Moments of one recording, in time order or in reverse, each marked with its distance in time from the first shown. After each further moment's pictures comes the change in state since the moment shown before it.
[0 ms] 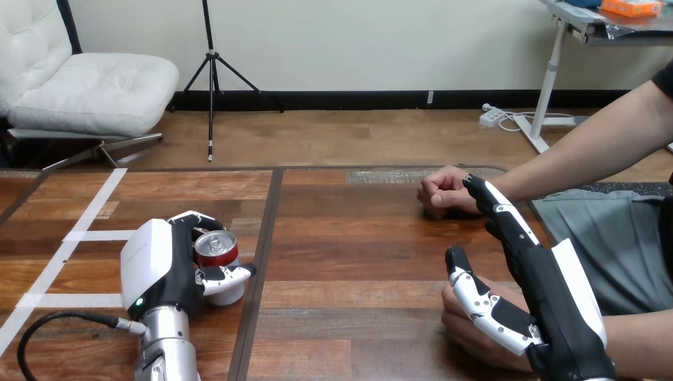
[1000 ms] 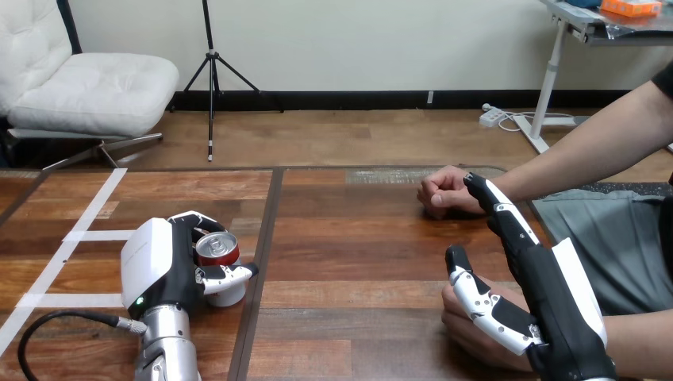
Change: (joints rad) left arm -0.006 0.000 0.000 0.007 -0.001 -0.004 0.001; right arm 0.000 0.000 0.000 0.000 0.001 -0.006 0.000
